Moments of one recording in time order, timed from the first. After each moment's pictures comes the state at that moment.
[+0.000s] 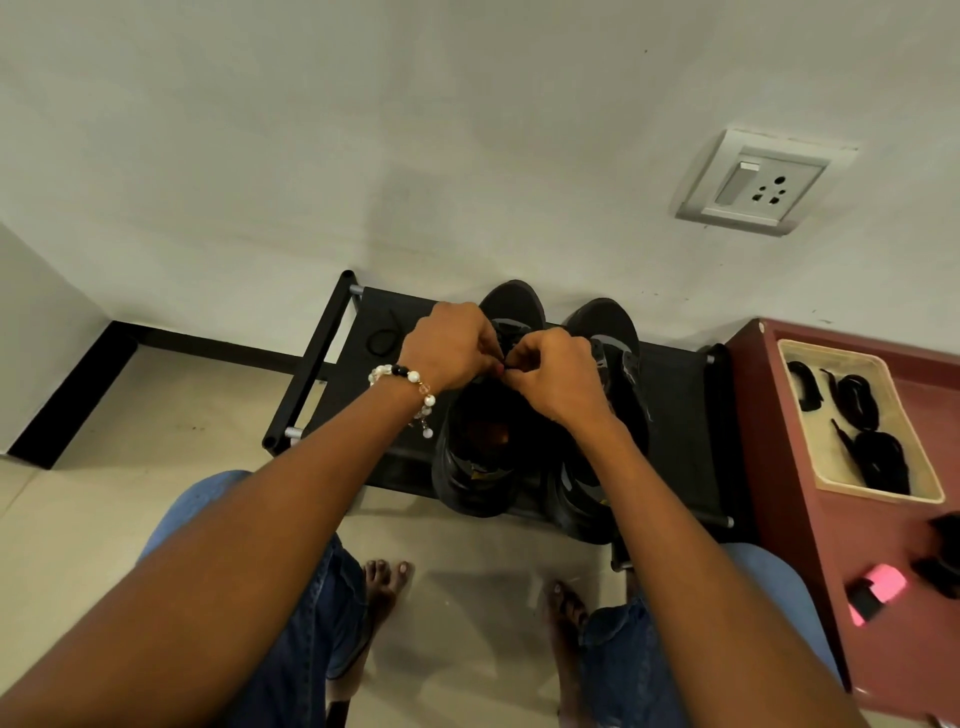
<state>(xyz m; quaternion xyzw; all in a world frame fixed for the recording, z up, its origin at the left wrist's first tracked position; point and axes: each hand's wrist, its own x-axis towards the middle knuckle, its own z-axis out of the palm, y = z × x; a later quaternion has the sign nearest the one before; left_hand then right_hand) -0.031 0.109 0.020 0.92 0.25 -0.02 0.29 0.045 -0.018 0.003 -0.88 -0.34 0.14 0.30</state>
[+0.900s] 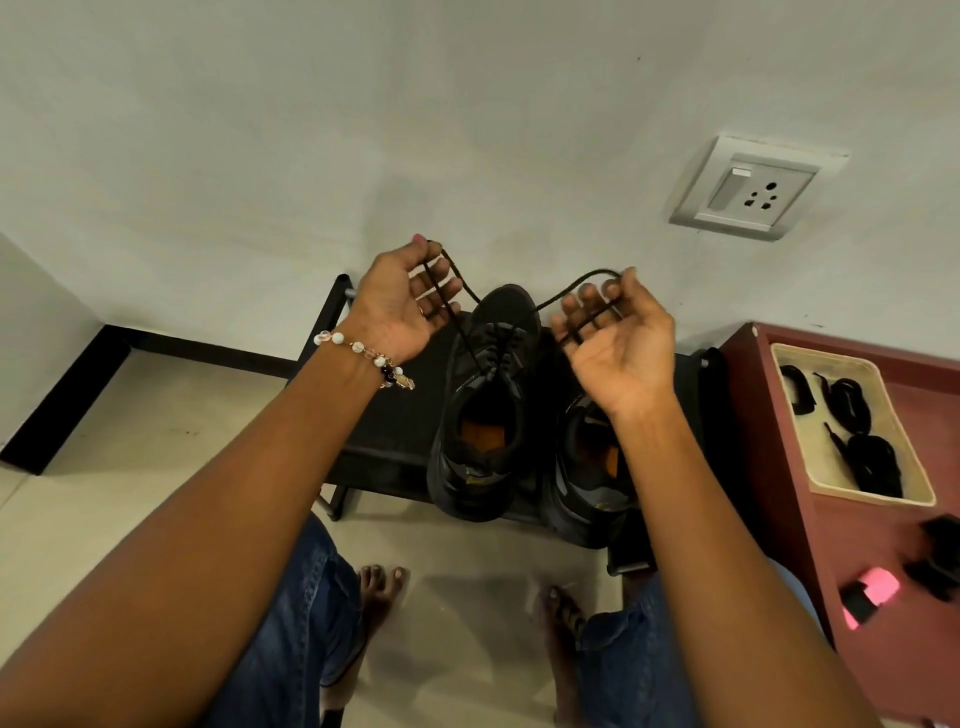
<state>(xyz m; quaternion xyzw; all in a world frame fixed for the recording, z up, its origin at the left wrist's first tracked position) -0.031 0.138 0.048 0.35 0.37 0.17 0.84 0.075 -0.041 0.034 -0.38 0.04 0.36 0.85</state>
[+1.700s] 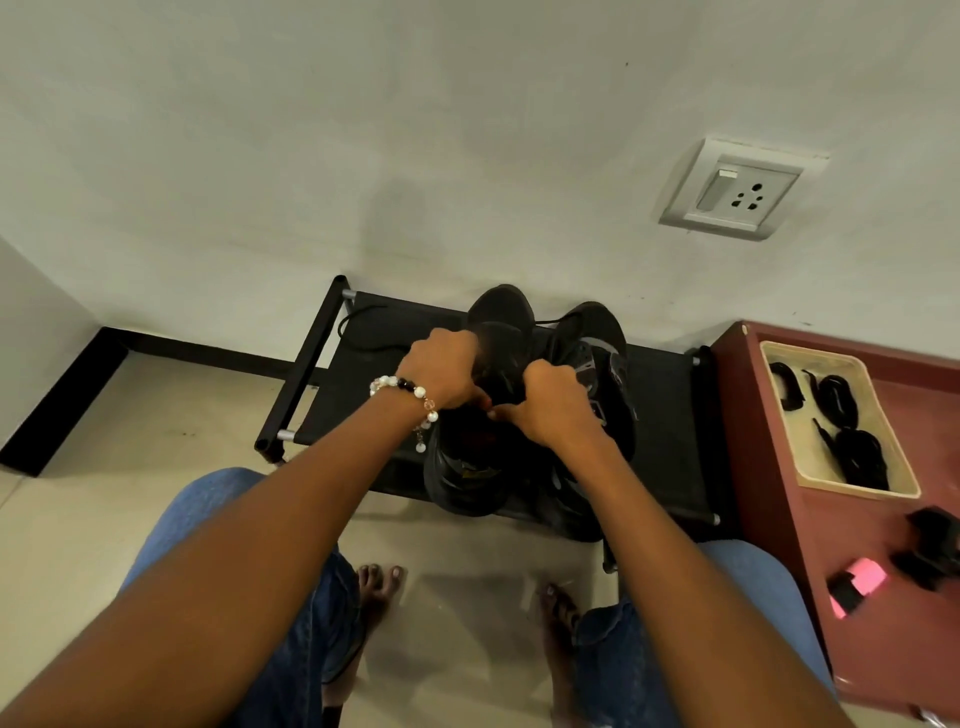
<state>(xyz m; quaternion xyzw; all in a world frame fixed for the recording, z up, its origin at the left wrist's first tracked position) -0.034 0.096 0.015 0.93 0.27 -0.11 0.22 0.028 -0.032 0.009 -0.92 -0.29 0.22 0.14</state>
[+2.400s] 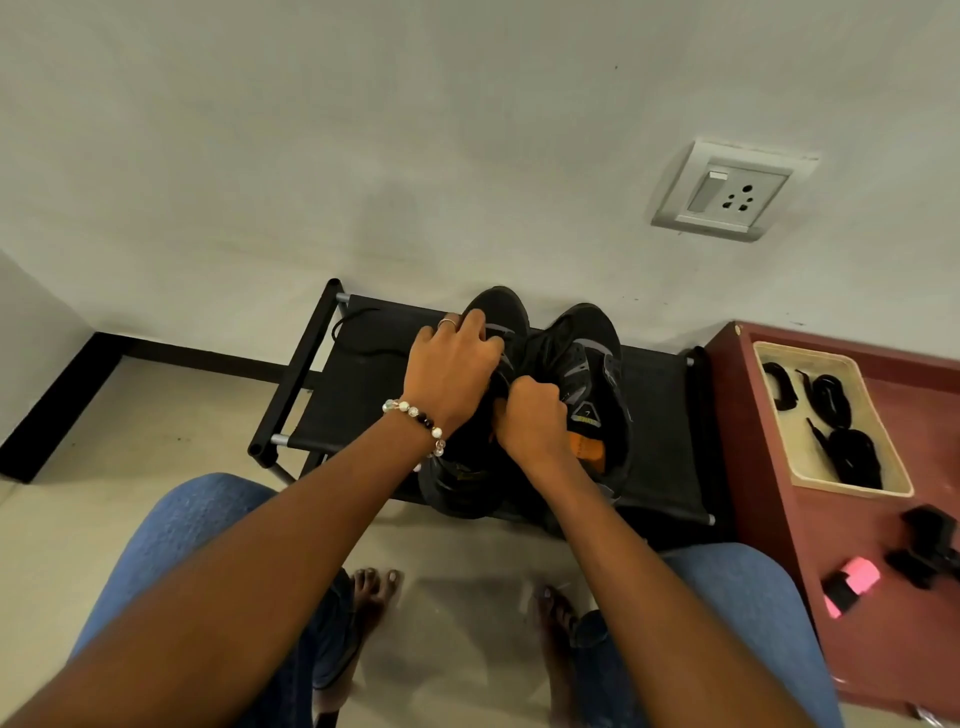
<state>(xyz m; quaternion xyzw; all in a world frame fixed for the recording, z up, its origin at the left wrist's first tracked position) -0.028 0.077 -0.009 0.98 0.18 0.12 -0.01 0.012 -0.028 -0.014 -0.93 -0.27 0.16 0.20</state>
